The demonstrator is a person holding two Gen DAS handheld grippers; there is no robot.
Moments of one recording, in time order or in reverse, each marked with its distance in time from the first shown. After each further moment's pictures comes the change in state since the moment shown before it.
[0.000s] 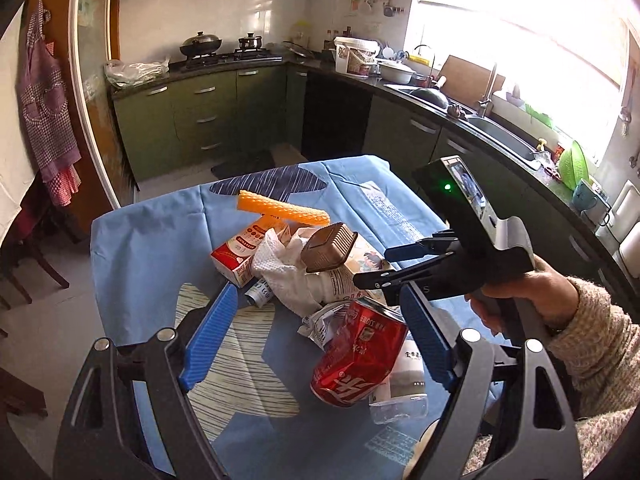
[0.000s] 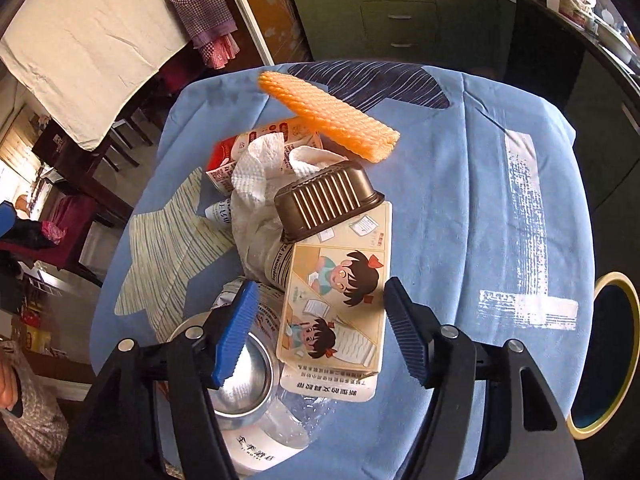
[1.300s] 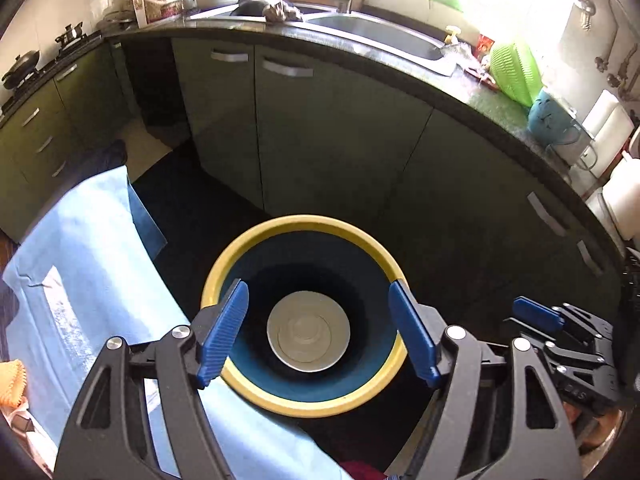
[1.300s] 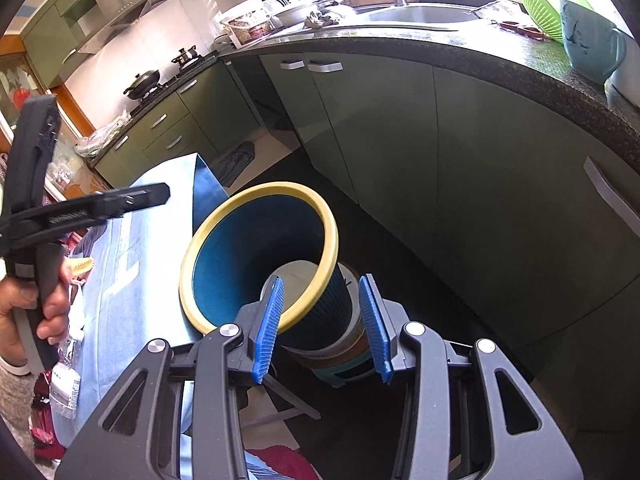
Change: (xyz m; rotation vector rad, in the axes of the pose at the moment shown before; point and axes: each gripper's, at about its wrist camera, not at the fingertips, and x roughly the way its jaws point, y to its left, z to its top) left arm 0.287 -0.395 0.115 0.313 0.259 -0.276; right arm -0.209 -0.358 -0.290 0.683 -0.397 -0.279
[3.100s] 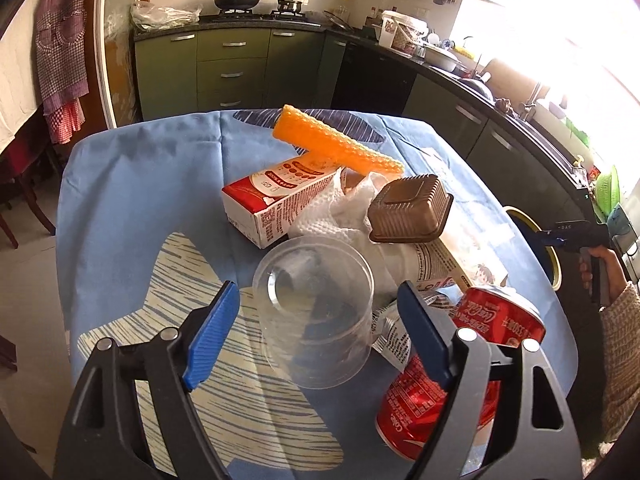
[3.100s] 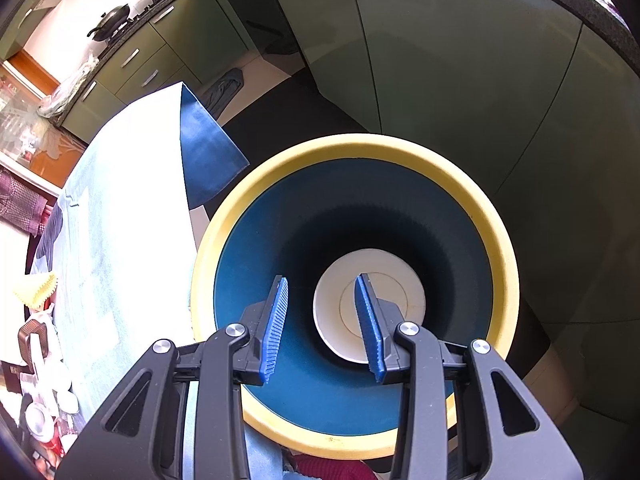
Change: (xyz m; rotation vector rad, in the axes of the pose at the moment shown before) left arm -0.213 0.325 -0.335 -0.477 -0.212 0.262; right arm 0.188 0.117 0.054 0.027 0.307 -0.075
